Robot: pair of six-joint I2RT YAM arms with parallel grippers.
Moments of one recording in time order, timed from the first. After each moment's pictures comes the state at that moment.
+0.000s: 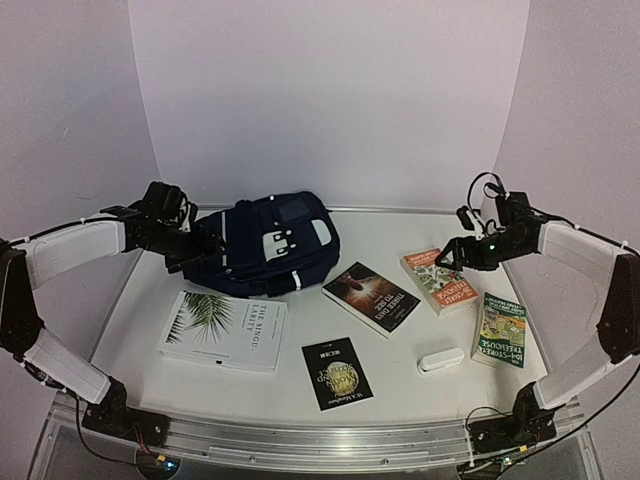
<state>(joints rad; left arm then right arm) -0.37 1.42 1.06 -0.49 0.17 -0.56 0.09 1.46 1.06 -0.56 -0.46 -0.05</state>
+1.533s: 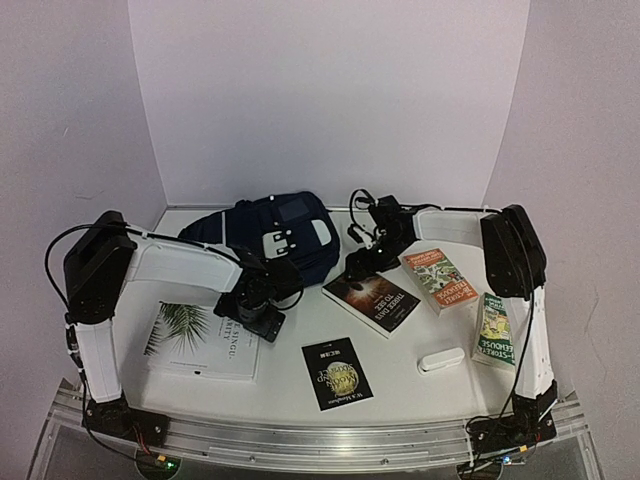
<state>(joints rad) -0.94 1.91 1.27 -0.84 -0.42 -0.60 0.53 2.28 1.76 -0.61 -0.22 -0.02</state>
